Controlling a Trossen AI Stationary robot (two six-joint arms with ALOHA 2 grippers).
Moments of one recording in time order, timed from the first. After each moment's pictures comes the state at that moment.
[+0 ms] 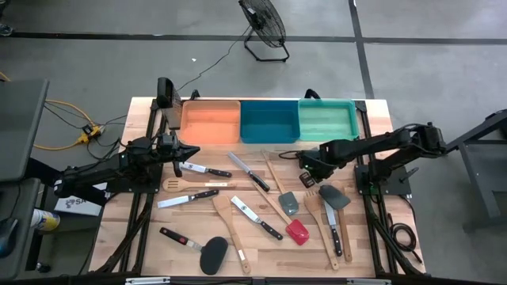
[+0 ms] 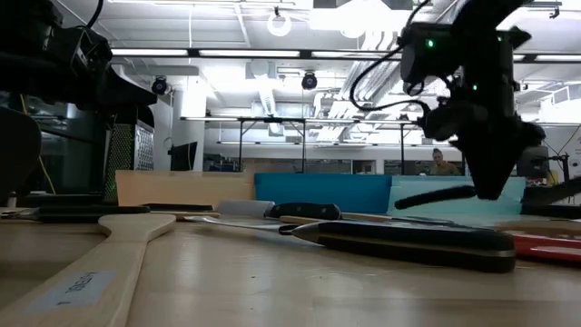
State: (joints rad) left arm 0.27 0.01 0.06 -0.10 0.01 -0.24; right arm -0.04 1.41 0.78 -0.85 -0.05 0.99
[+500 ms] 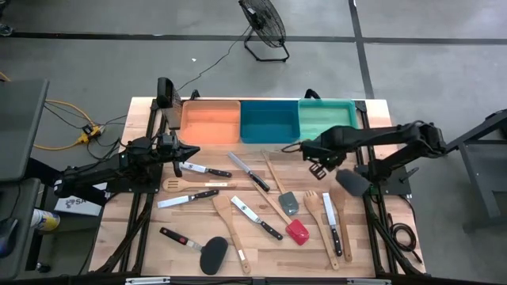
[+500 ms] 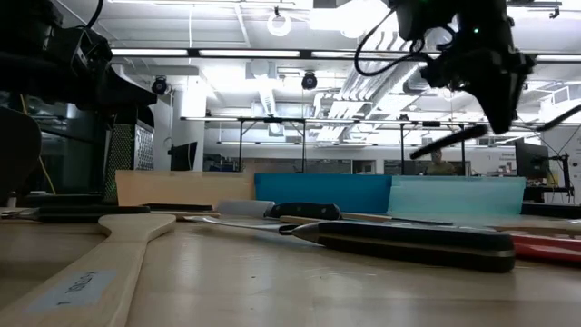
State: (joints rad) left arm 0.27 0.01 0.06 -0.10 0.01 -0.24; right arm -0.07 1.41 1.11 -1.43 0.13 0.83
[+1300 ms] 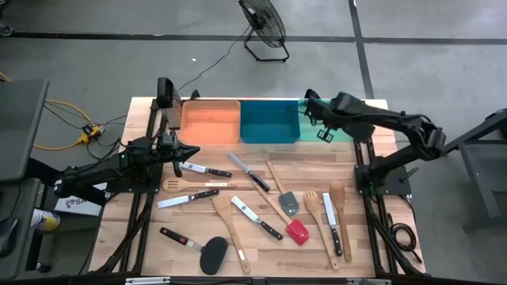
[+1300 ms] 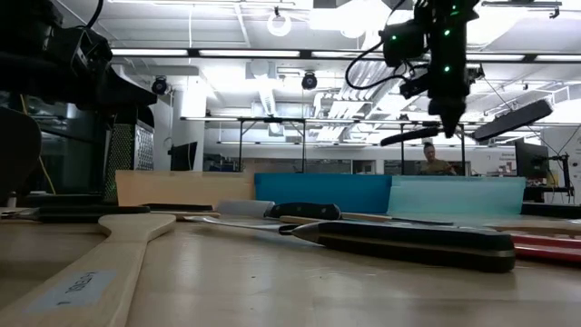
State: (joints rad) left arm 0.27 0.01 0.06 -0.10 0.01 -0.24; right arm -0.54 1.41 1.12 -1.16 0.61 -0.03
